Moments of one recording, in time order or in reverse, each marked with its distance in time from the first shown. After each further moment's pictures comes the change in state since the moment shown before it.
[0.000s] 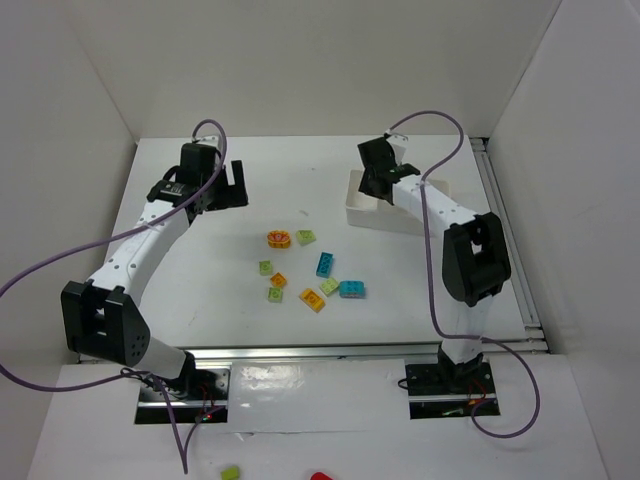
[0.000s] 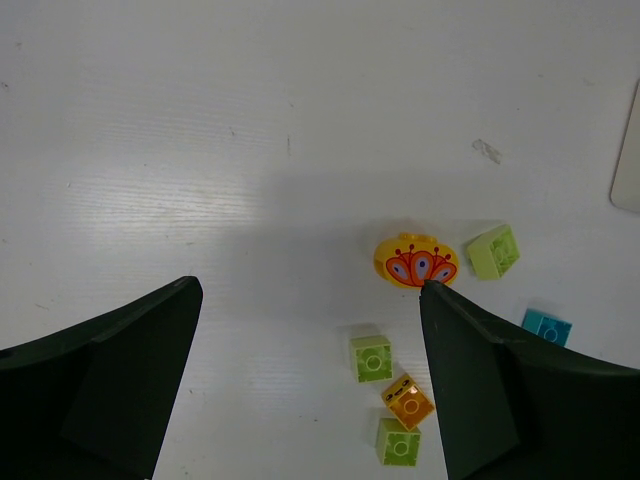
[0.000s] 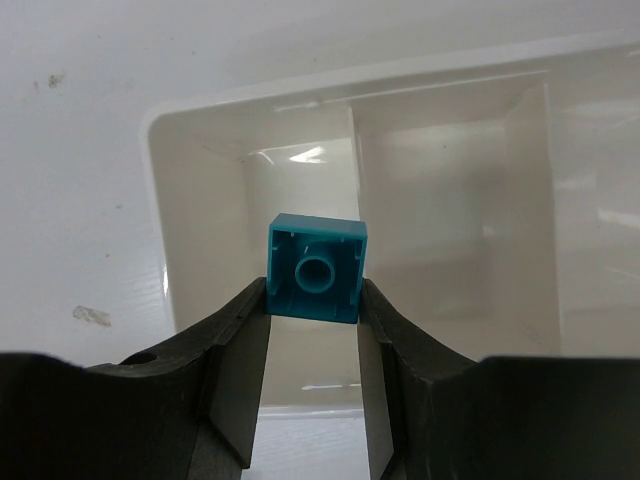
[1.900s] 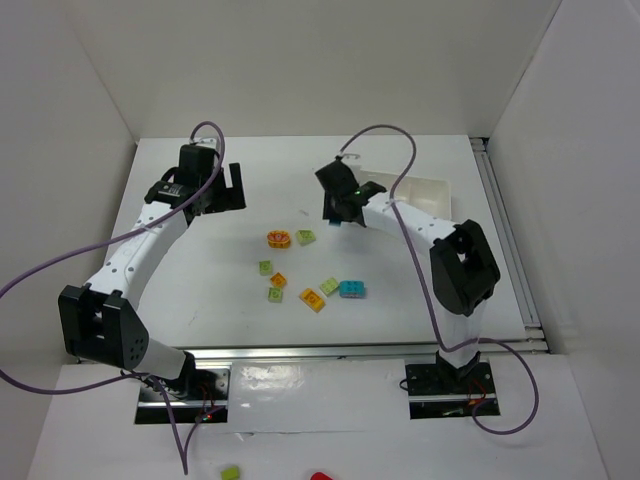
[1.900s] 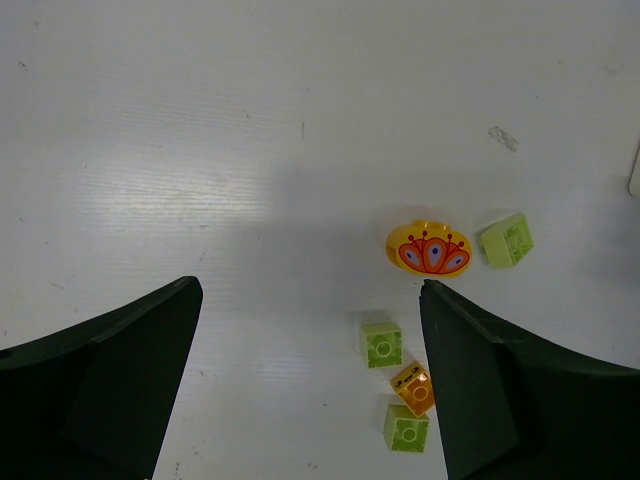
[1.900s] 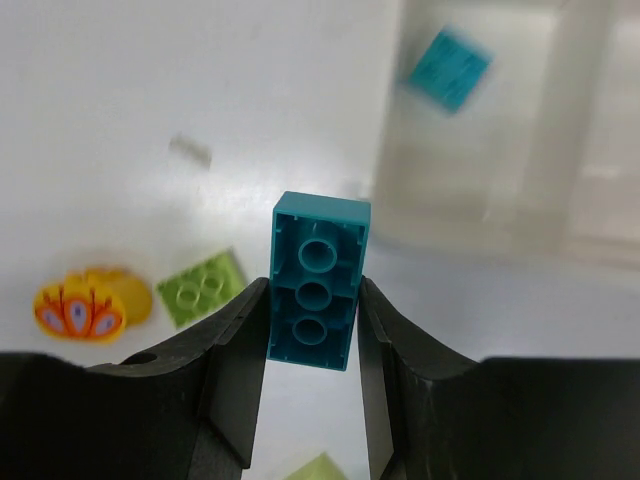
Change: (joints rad) left arm 0.000 -0.018 -0.001 -0.049 -0.021 0.000; right arm 0.267 -0.008 -0.056 -0.044 -0.058 -0.001
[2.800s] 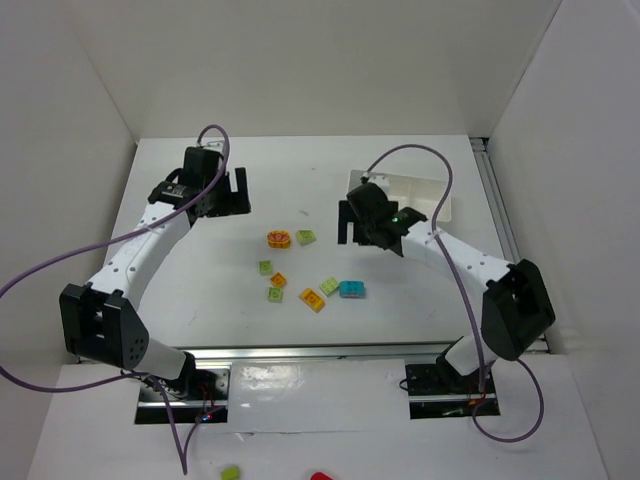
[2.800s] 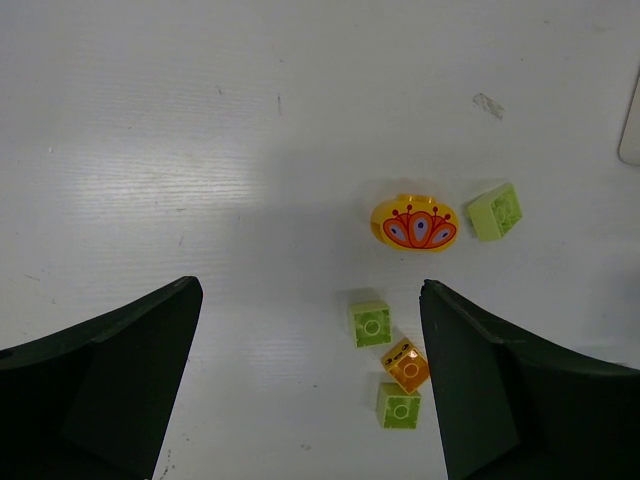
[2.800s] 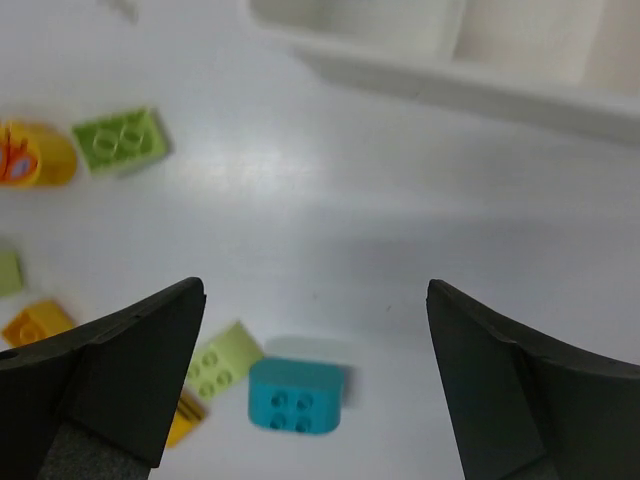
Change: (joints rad) left arm -0.019 0.002 -0.003 -0.030 0.038 -0.001; right arm -0.076 -0.329 -0.286 -0.018 -0.014 -0.070
